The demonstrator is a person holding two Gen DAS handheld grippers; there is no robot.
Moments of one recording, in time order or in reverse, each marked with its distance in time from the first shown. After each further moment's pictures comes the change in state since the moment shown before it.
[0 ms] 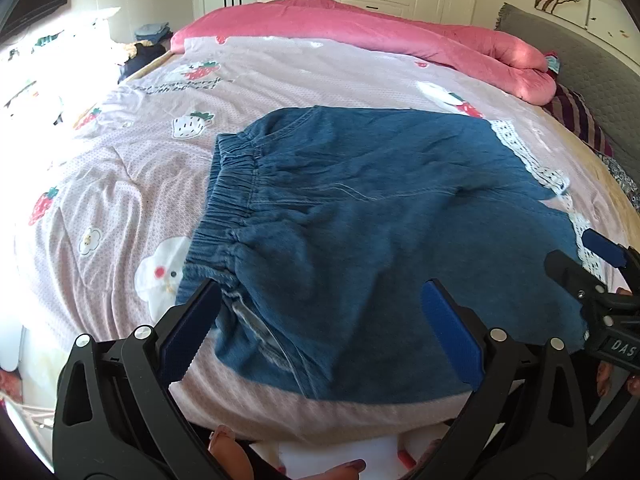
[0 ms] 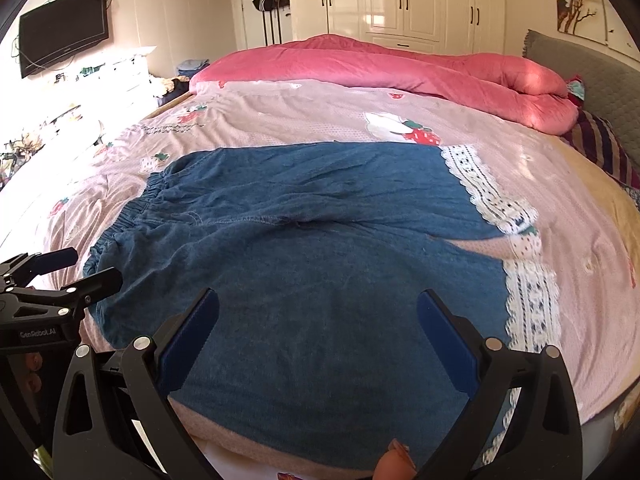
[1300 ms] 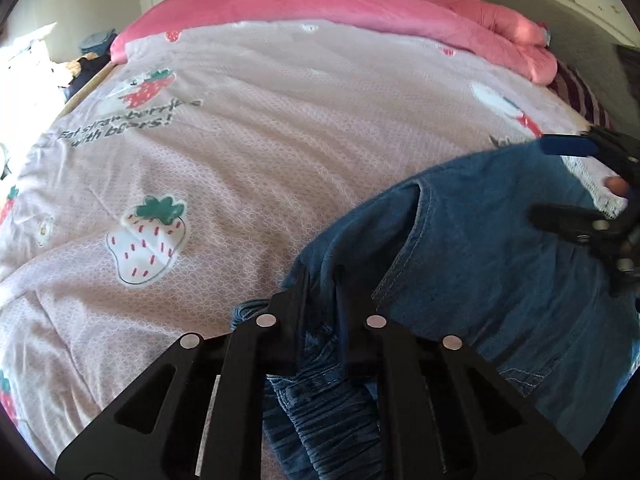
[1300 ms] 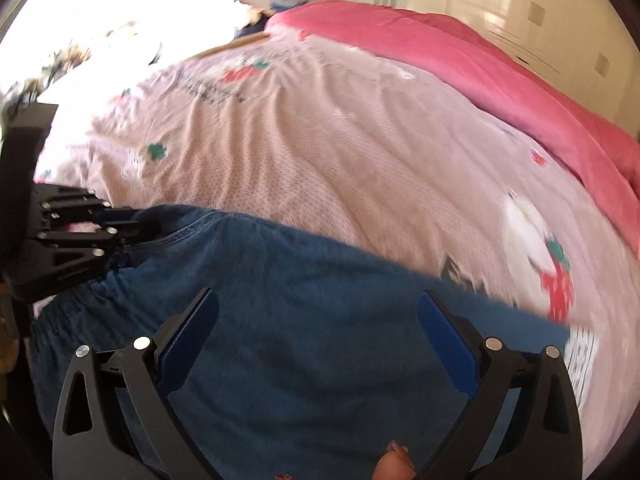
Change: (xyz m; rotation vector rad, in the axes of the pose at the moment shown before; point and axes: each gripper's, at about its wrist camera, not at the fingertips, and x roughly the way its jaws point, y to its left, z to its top) left arm 0.148 0.081 0.137 0.137 0.048 -0.108; right arm 0.198 0.053 0.169 -0.419 0.192 0.189
